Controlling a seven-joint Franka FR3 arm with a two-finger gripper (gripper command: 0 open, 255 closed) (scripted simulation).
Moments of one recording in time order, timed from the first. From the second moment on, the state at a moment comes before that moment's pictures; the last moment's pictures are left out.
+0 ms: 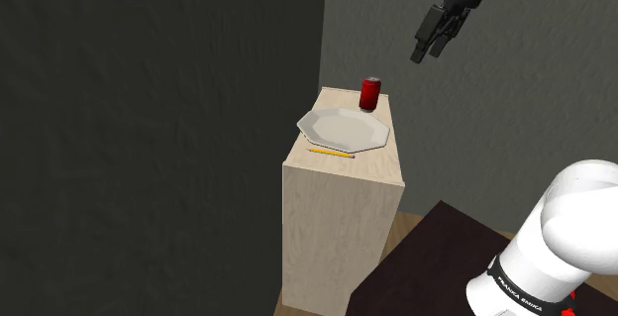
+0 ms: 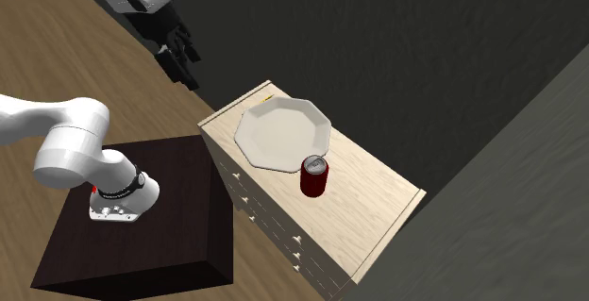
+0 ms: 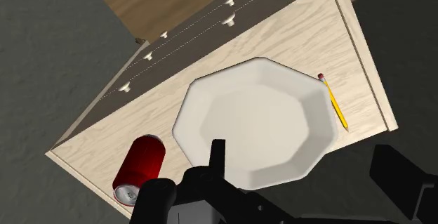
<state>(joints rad) 0.00 -0.82 0.00 -2.26 0.01 1.70 -0.05</state>
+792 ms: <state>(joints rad) -0.03 -0.45 -0.12 -2.10 -0.03 1.79 -0.19</state>
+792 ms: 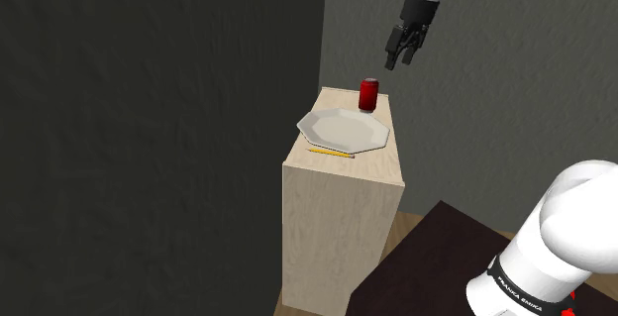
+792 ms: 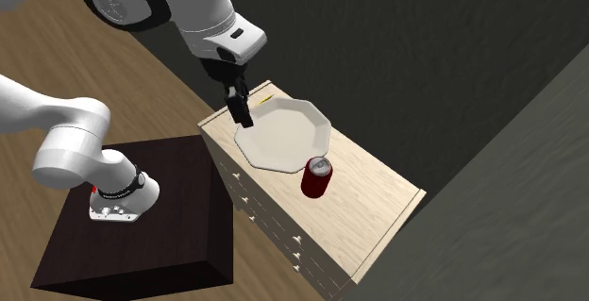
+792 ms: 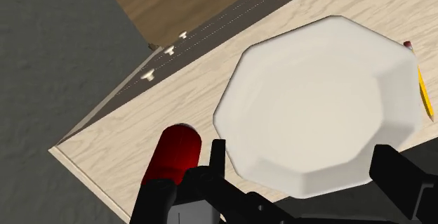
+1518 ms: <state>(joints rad) -0.06 -0.01 -0.21 -1.77 0.00 1.79 -0.34</state>
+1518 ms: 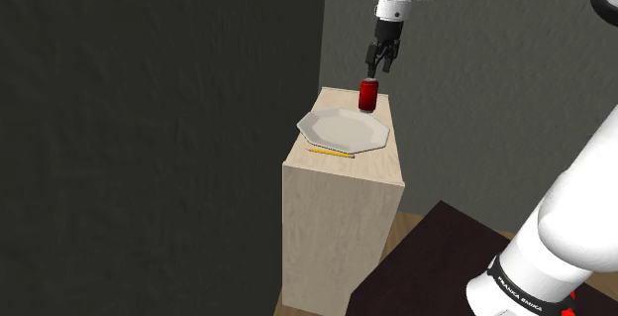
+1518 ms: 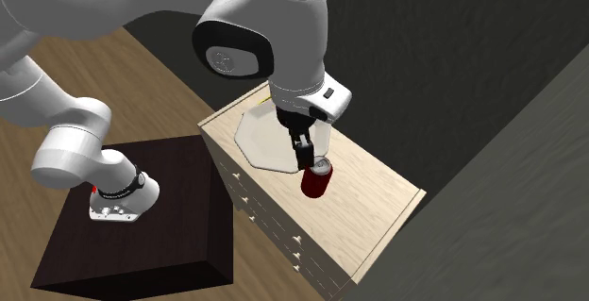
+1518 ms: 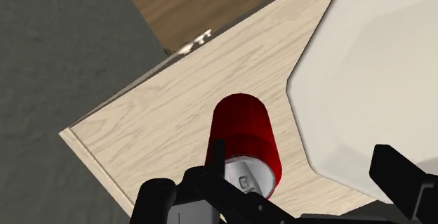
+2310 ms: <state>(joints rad) -0.08 0.15 -0.23 -1.73 0.02 1.87 -0.39</state>
